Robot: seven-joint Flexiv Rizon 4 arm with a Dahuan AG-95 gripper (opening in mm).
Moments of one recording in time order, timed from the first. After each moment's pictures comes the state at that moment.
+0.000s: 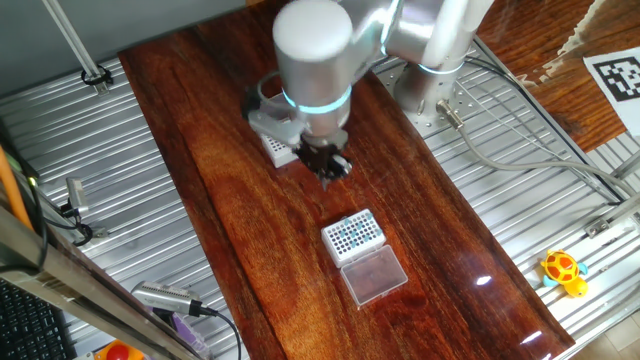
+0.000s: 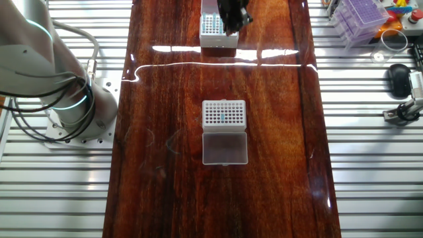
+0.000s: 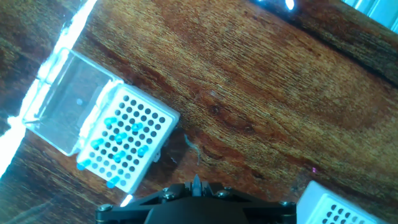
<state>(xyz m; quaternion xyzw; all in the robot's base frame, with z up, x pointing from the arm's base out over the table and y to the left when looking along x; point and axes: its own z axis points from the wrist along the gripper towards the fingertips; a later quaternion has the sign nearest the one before) 0.402 0.144 0.152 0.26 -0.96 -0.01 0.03</state>
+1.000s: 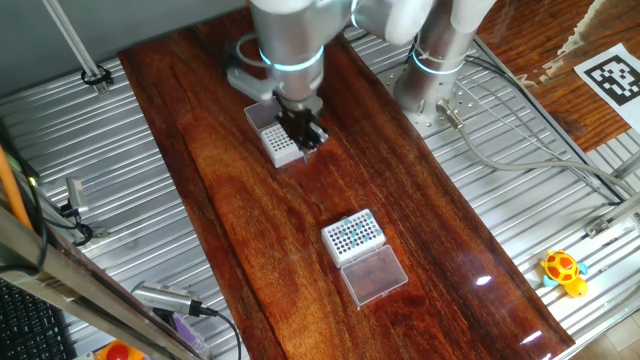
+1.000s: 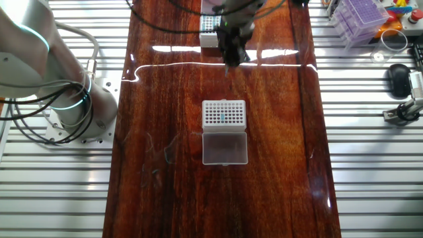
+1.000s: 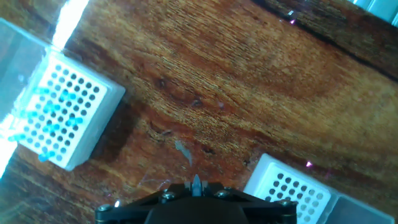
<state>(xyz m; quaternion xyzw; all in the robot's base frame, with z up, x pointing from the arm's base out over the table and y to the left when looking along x) 0.401 0.057 0.137 0.20 -0.98 -0.01 0.02</state>
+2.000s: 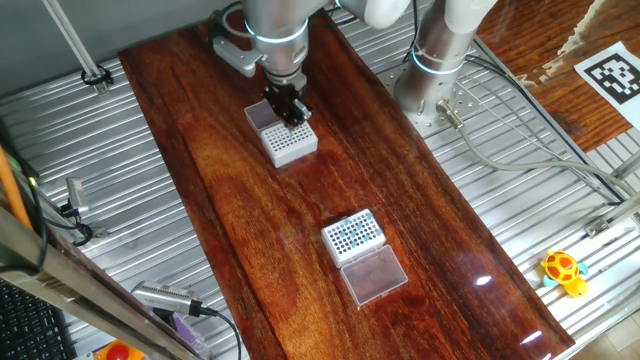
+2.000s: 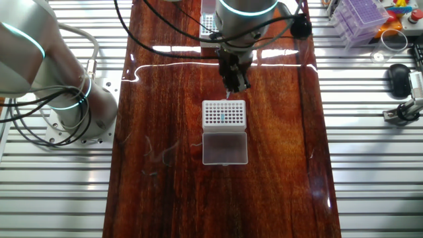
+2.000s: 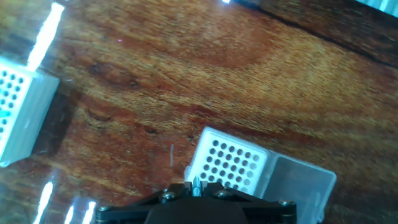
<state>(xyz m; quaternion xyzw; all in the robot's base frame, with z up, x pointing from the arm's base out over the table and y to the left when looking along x) 0.402 0.001 0.142 0.17 -0.98 0.01 0.02</state>
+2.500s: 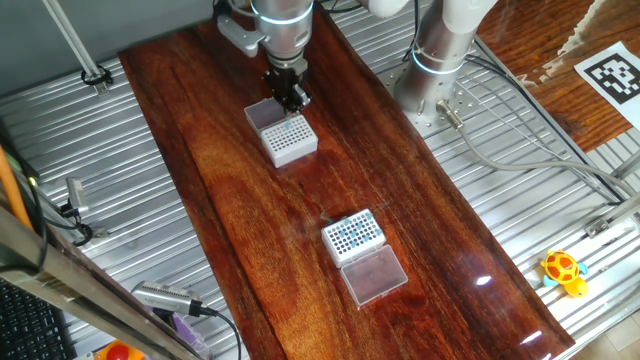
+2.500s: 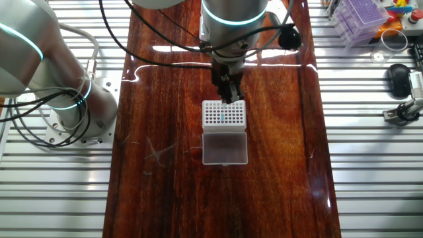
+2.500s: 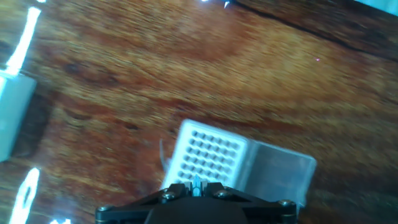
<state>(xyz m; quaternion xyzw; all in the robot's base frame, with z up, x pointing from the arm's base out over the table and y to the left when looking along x) 0.395 -0.022 0.143 0.15 -0.99 0.02 0.01</state>
